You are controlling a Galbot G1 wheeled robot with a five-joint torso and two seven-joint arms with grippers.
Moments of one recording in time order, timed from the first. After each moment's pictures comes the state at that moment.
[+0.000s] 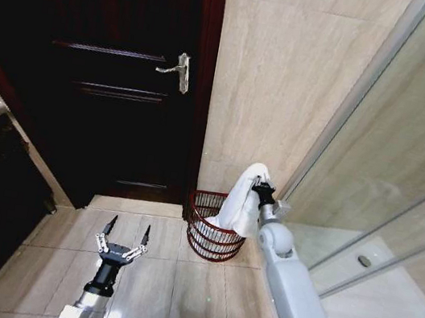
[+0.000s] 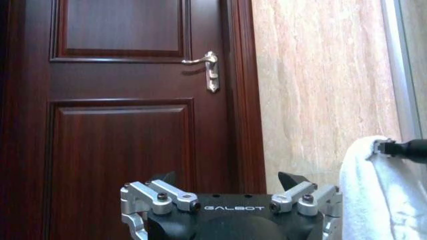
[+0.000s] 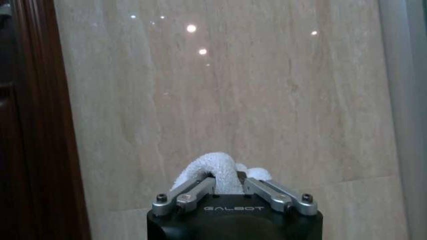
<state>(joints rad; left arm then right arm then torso) 1.94 -1.56 -0.63 -2.13 -0.06 -0.56 0.15 -0.91 1.30 0.26 1.67 0.45 -0.03 0.16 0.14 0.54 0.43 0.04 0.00</state>
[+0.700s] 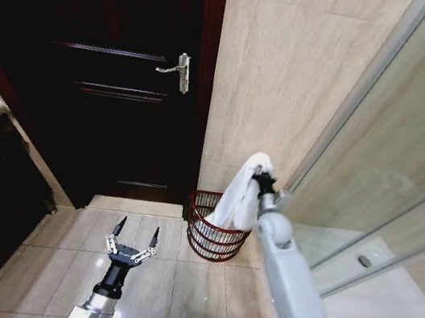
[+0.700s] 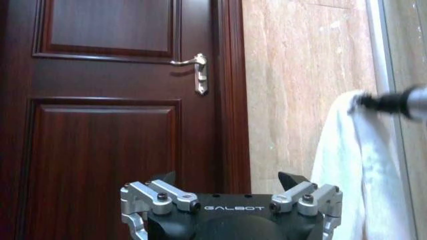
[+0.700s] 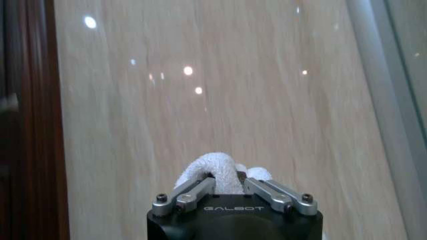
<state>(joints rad) 1.92 -1.54 -0.58 -2.12 -0.06 -0.57 0.14 -0.78 1.22 0.24 1.85 0.53 -0.12 0.30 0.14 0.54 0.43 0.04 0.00</state>
